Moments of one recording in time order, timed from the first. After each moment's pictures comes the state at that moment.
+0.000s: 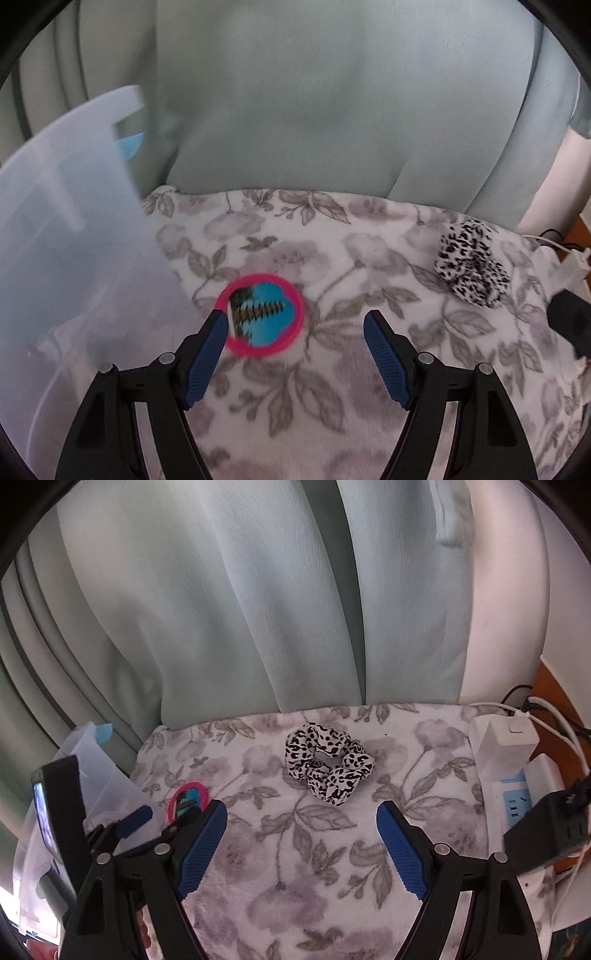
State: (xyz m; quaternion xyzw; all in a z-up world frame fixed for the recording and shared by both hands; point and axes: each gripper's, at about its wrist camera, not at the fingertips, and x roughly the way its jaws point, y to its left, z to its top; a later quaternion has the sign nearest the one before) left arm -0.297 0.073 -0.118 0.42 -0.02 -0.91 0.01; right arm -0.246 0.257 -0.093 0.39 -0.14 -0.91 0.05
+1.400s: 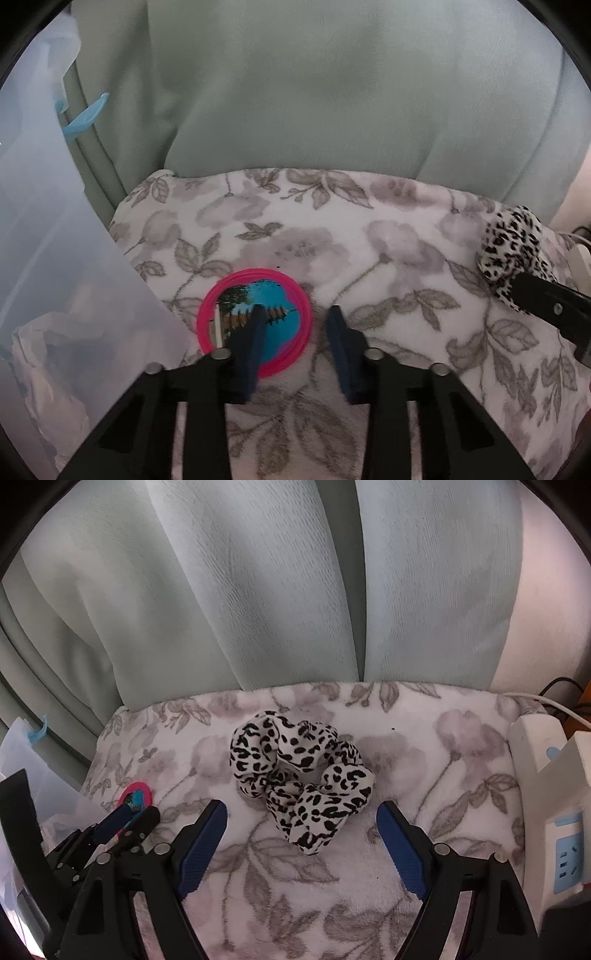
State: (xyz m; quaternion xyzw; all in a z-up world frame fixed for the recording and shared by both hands) left arm -0.319 0.078 -0.152 0.43 -0.03 -0.90 0.03; right arm -0.312 0.257 -0.148 0.45 -0.12 -0.89 0.04
